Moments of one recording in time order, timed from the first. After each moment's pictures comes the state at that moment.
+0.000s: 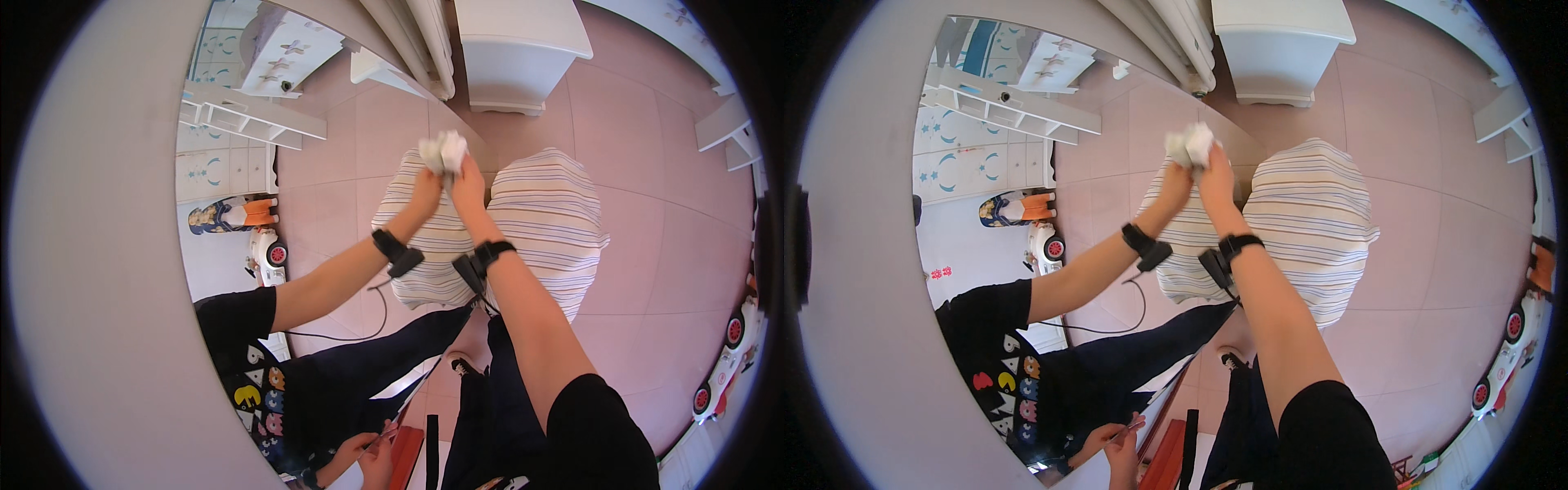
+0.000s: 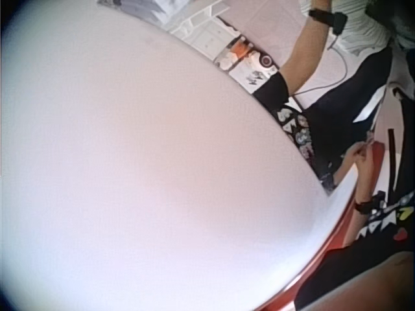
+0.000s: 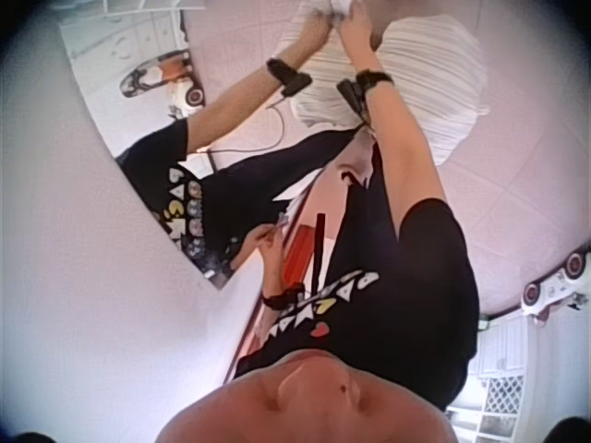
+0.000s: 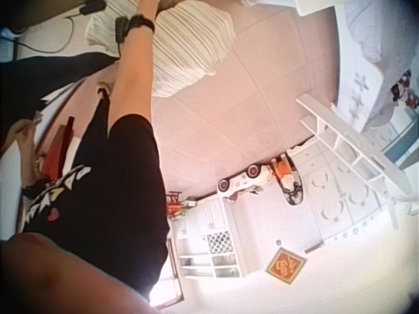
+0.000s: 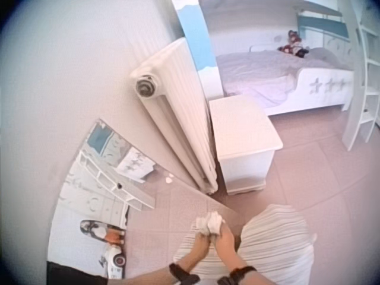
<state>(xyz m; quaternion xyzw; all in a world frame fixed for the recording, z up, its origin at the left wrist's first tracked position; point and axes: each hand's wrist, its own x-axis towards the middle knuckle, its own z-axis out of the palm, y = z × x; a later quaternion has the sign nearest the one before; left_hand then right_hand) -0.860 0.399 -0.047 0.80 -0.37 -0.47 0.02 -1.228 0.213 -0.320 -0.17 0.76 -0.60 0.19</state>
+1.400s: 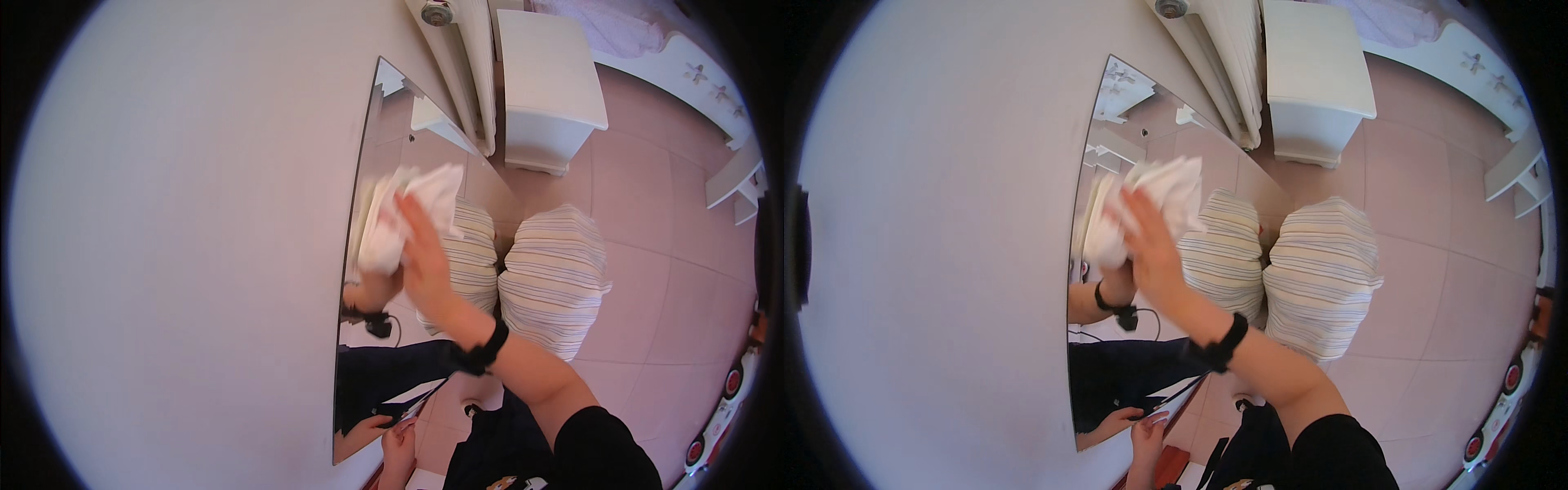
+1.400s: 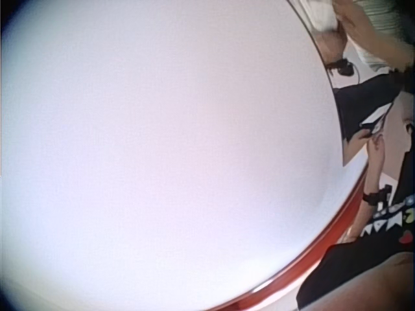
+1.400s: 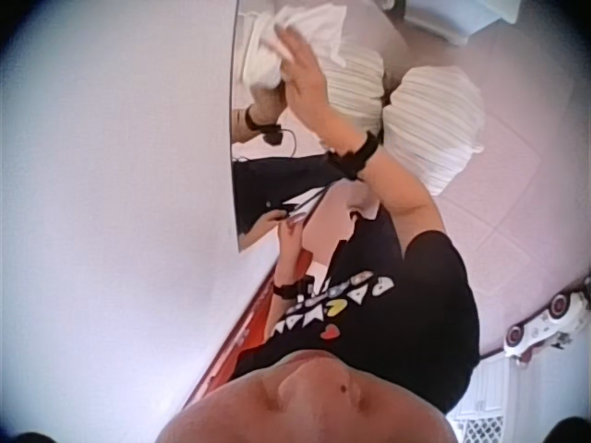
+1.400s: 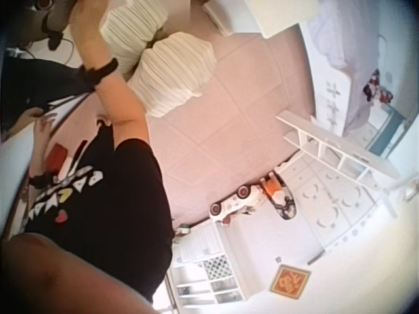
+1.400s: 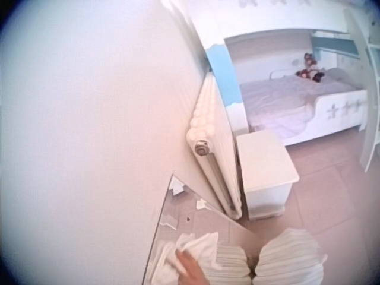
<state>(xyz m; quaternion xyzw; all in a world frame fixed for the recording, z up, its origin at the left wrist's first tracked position) -0.856 0.405 -0.041 0.72 -0.47 -0.50 0.05 -1.115 0.202 -0.052 -0.36 0.43 -0.81 0.19</state>
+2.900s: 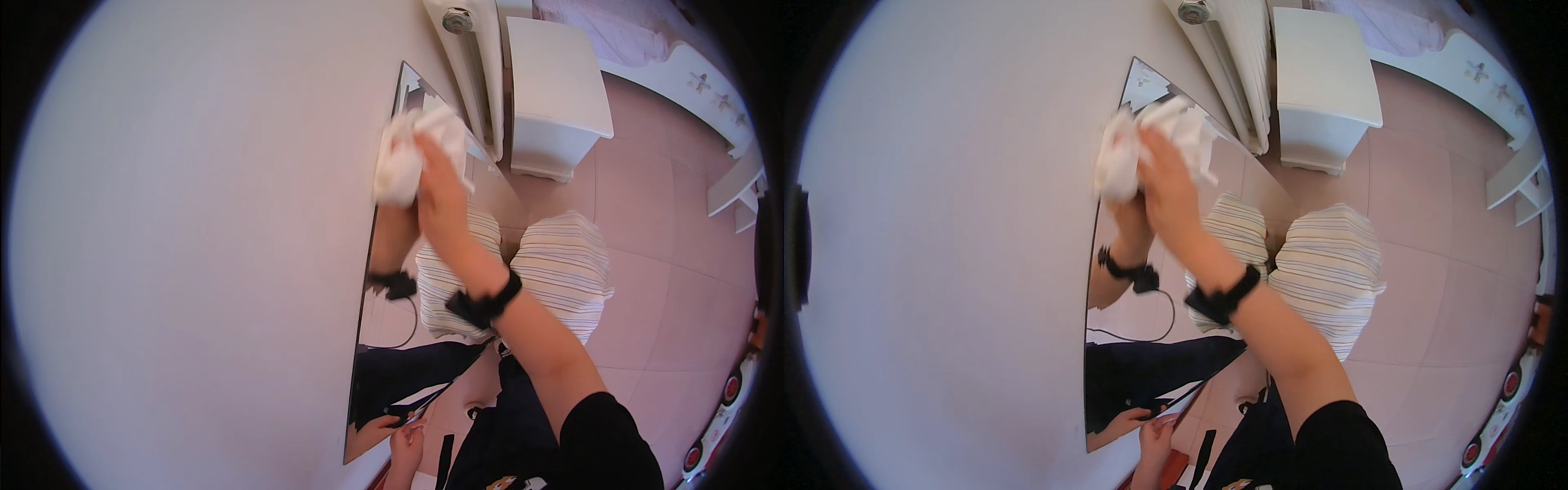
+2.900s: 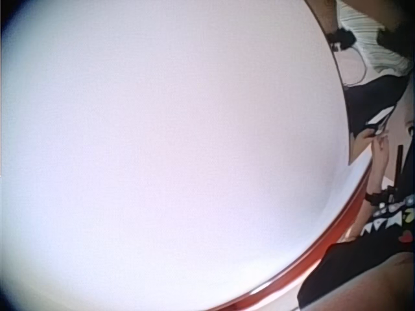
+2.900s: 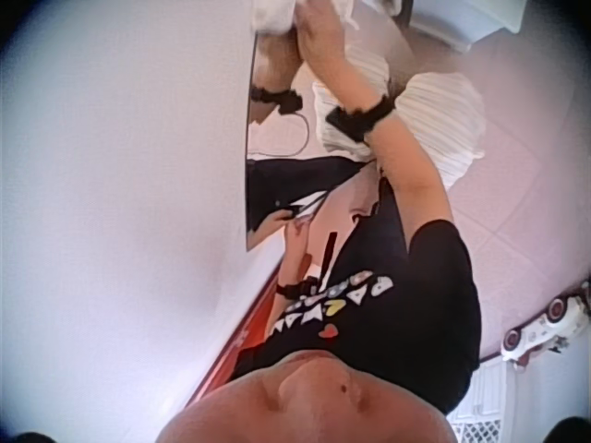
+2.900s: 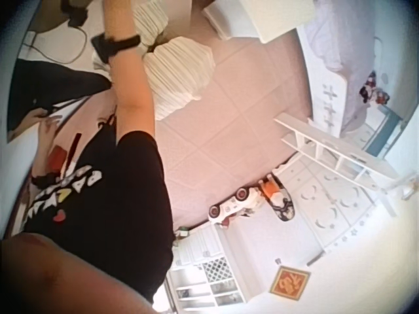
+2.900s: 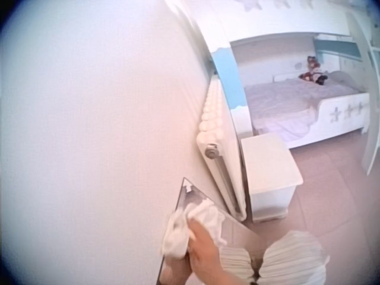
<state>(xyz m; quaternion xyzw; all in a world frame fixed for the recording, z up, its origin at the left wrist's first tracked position) -0.847 0.406 -0.050 0.70 -0.53 -0.47 0.02 -1.168 0.143 -0.048 -0.41 0.54 -0.74 0.03</state>
